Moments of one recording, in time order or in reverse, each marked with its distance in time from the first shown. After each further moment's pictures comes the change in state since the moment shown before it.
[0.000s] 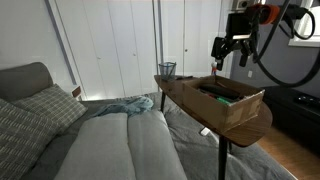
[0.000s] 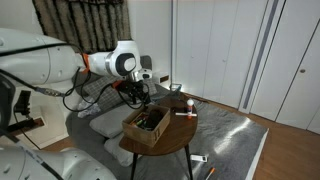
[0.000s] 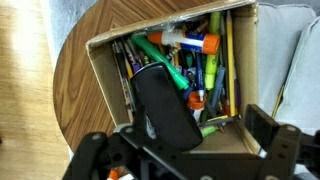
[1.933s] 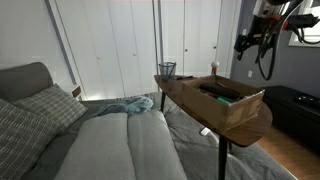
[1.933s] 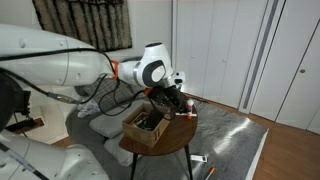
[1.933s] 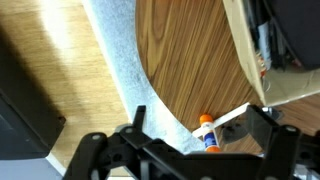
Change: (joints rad) arm -0.214 0.081 -0.171 -0.022 -0.174 0.309 -0.026
